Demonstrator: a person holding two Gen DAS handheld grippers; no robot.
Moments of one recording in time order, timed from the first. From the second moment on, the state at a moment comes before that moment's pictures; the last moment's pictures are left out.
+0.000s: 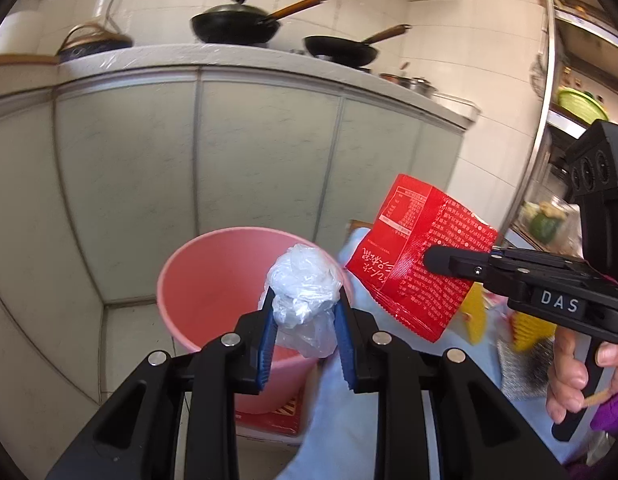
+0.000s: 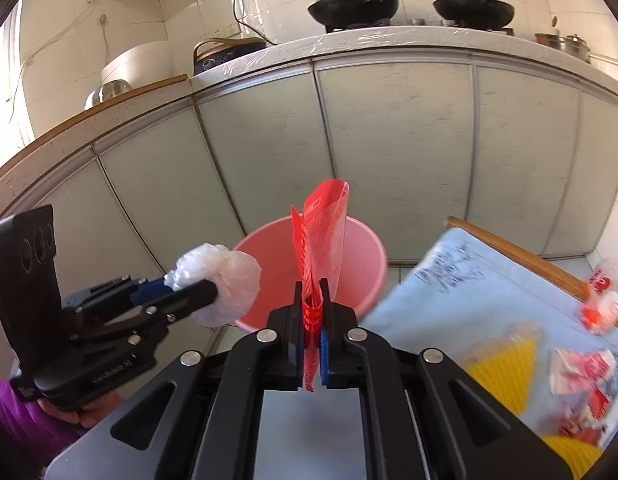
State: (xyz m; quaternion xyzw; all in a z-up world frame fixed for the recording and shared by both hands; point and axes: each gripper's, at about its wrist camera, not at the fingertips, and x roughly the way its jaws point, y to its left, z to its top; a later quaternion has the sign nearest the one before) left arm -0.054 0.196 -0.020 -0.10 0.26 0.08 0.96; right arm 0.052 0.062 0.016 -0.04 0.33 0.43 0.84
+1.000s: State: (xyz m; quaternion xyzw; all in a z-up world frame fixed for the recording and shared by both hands) left arm 0.007 0.251 -0.065 -0.17 0.34 0.17 0.91; right arm 0.110 0.156 -0.054 -0.07 0.42 0.43 0.80
